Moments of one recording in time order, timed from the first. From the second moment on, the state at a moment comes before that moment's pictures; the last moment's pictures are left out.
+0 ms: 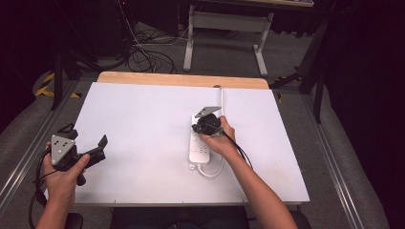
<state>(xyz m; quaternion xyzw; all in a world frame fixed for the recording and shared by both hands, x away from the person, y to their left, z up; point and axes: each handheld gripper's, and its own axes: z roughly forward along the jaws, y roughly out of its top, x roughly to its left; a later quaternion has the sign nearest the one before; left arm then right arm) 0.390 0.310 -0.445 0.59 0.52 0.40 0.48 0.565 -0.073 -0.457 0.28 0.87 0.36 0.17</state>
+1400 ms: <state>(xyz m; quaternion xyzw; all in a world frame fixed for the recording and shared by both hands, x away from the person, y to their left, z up) 0.394 0.311 -0.446 0.59 0.52 0.39 0.48 0.557 -0.117 -0.419 0.29 0.79 0.50 0.19</state>
